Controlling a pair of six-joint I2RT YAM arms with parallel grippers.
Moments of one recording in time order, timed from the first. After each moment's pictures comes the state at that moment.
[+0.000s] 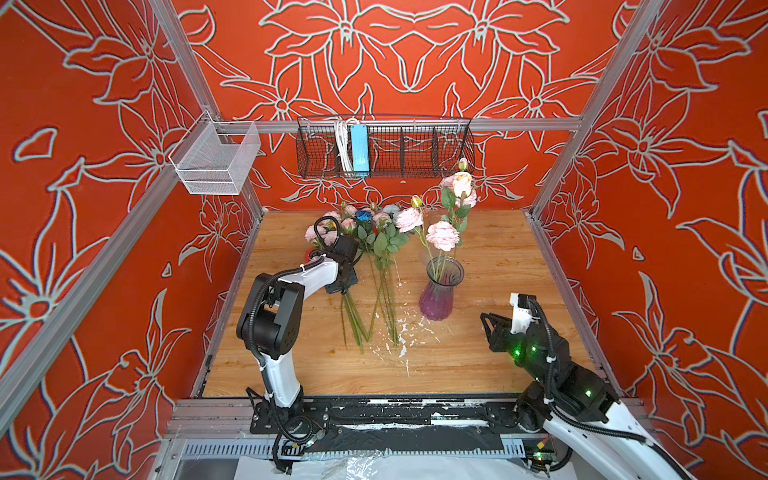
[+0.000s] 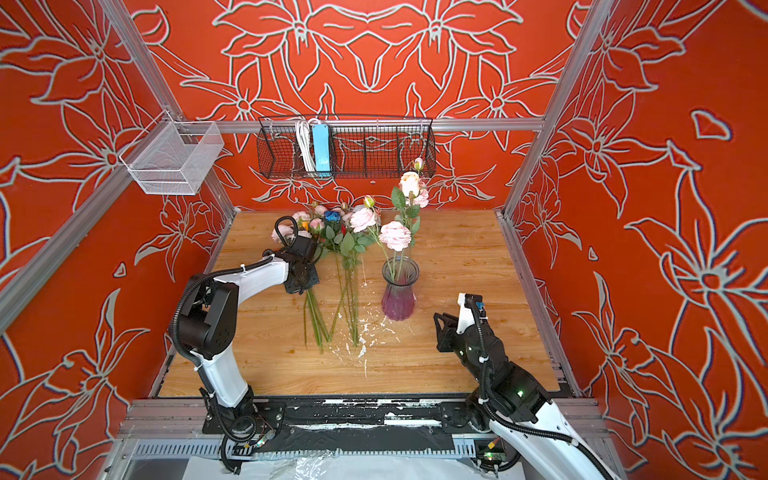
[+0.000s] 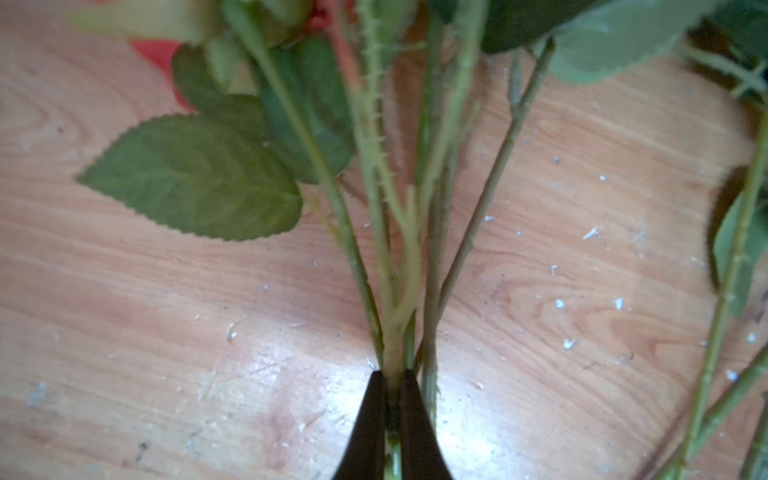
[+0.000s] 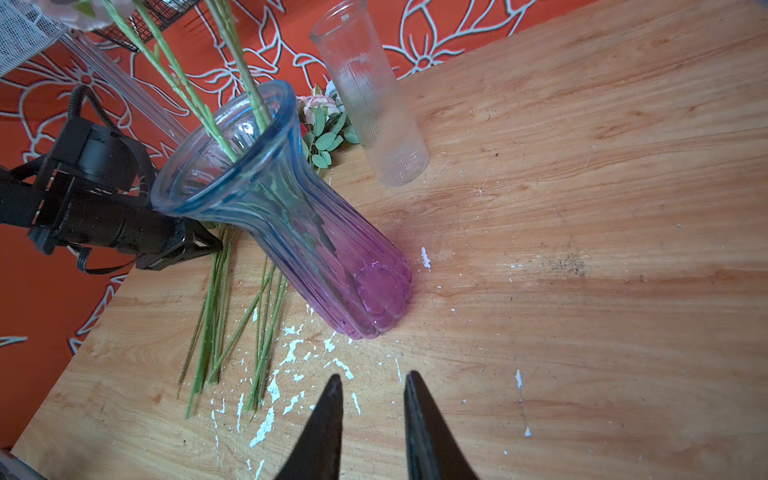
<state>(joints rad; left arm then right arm) -0.27 1.83 1.19 -0.58 -0.22 -0.66 0.65 0.29 0.43 -0.57 0.26 0.61</state>
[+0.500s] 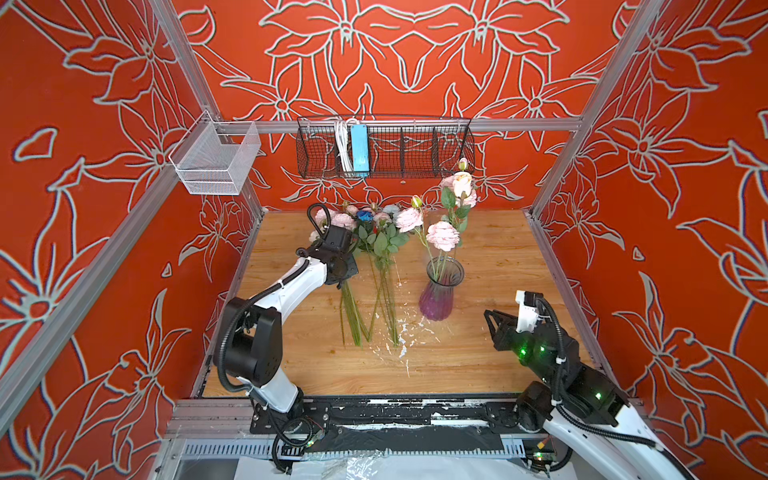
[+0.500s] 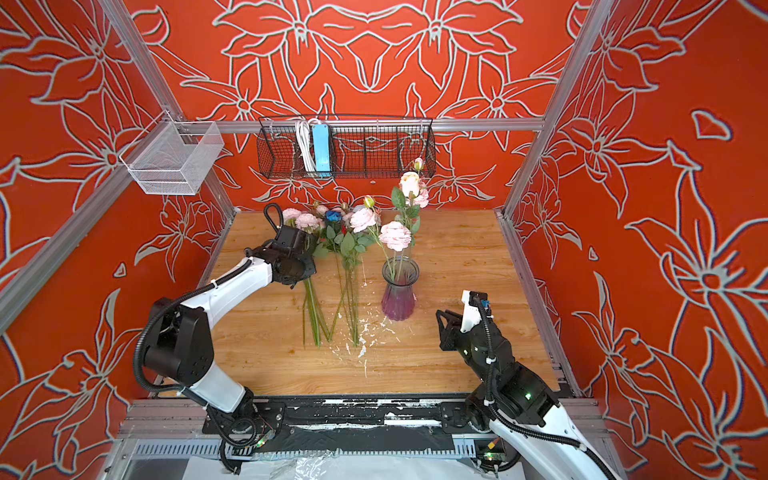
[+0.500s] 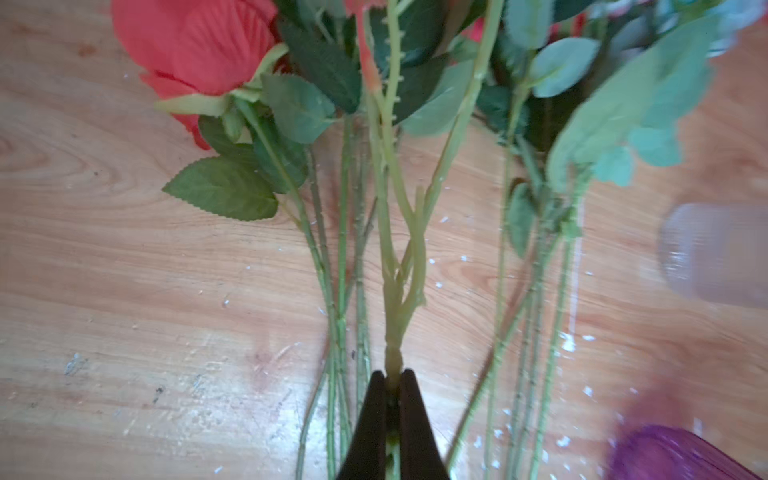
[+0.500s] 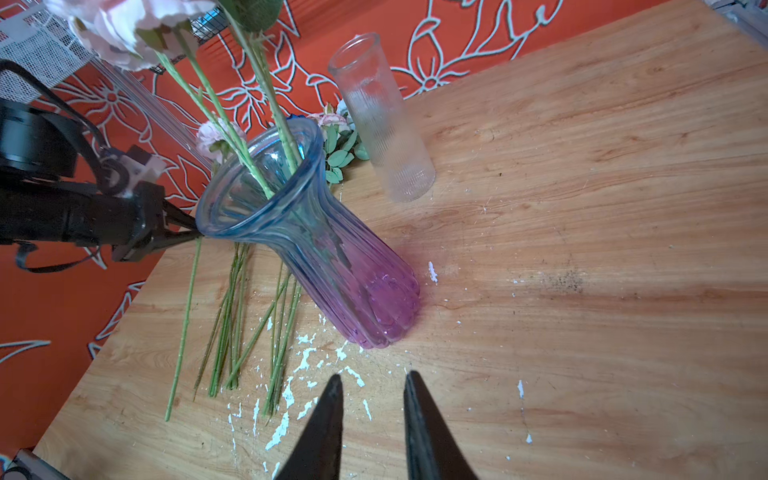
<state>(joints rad) -0.27 1.61 1.21 -0.62 -0.10 -0.64 0.65 0.28 0.50 -0.61 0.26 0.60</state>
